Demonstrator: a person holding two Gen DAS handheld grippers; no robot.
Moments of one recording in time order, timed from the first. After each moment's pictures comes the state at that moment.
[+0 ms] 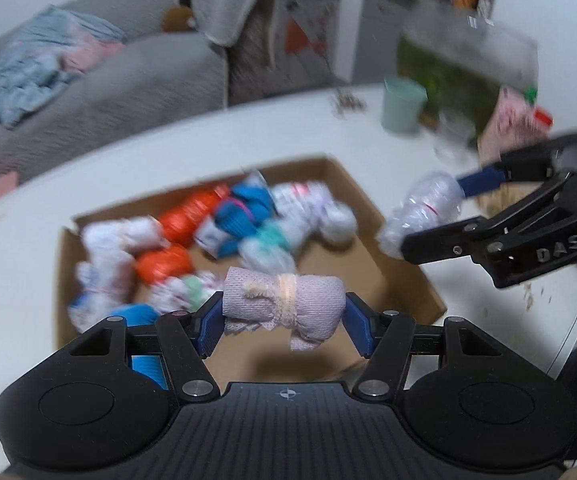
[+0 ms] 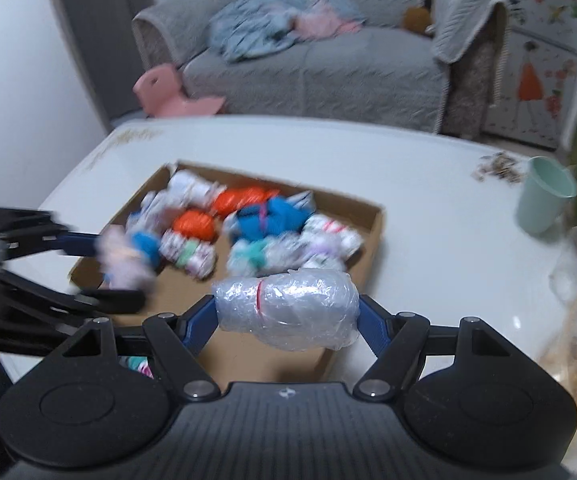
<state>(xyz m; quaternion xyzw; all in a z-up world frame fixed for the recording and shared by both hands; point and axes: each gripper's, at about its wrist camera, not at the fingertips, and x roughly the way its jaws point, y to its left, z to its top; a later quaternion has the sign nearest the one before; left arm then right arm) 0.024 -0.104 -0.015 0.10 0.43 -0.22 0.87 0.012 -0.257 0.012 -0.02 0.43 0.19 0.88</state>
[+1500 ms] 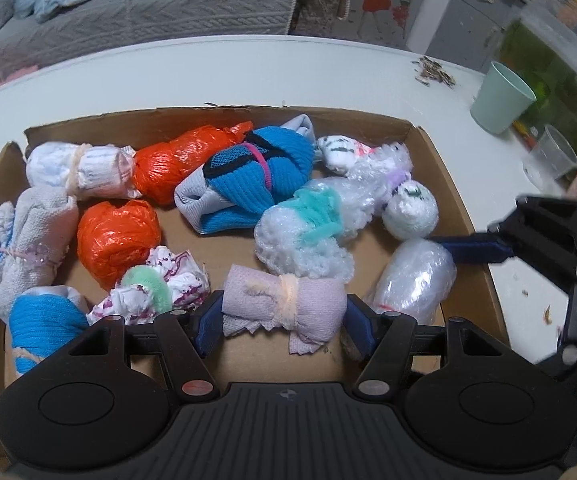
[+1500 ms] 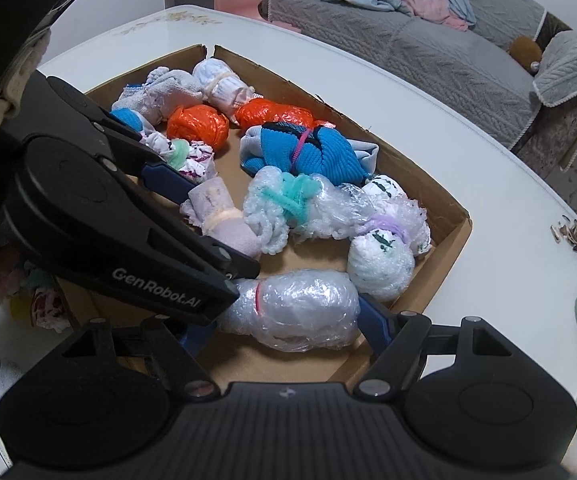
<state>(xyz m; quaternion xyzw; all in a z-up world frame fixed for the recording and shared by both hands) 0.103 -0.121 -0.088 -0.01 0.52 -0.12 0.85 0.057 -0.223 -0.062 -0.20 0.44 0.27 0.83</state>
